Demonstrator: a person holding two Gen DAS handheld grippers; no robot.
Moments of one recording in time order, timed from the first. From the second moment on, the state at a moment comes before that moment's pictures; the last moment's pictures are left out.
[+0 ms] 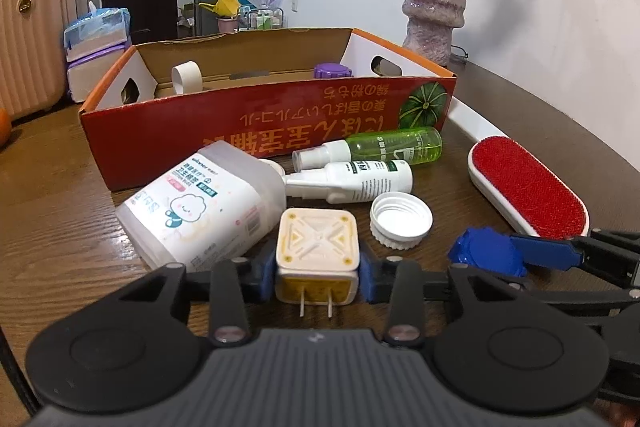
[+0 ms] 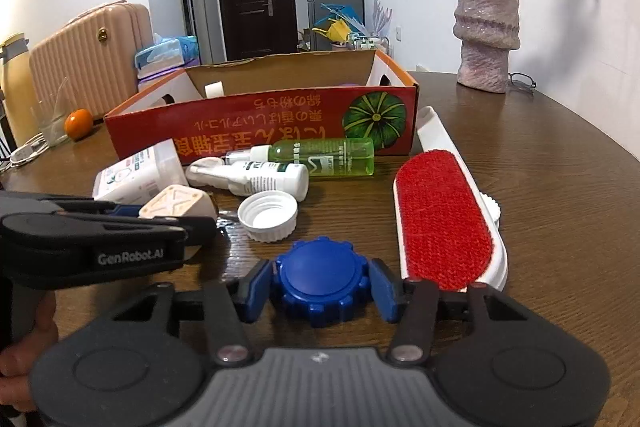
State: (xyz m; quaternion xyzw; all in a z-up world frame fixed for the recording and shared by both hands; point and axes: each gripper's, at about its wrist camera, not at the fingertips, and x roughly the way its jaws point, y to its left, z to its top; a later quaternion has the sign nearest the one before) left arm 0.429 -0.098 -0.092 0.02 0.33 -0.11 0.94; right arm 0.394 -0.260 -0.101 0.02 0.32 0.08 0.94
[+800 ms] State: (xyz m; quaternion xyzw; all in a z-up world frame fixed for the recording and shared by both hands) left arm 0.211 -0.056 0.027 0.00 0.09 -0.02 1.00; right arm 0.225 -0.241 0.017 0.01 0.09 0.11 0.99
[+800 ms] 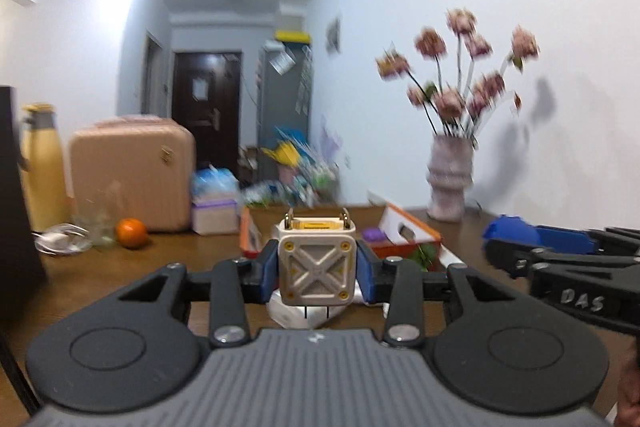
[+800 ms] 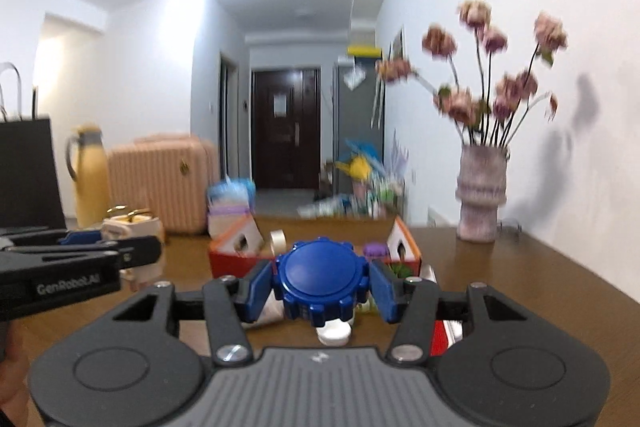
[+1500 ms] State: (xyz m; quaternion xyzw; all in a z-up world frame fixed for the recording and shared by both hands) left arm 0.094 -0.024 0.055 -0.01 0.00 0.02 1.00; right arm 0.104 -0.231 0.060 0.00 -0.02 0.10 0.99
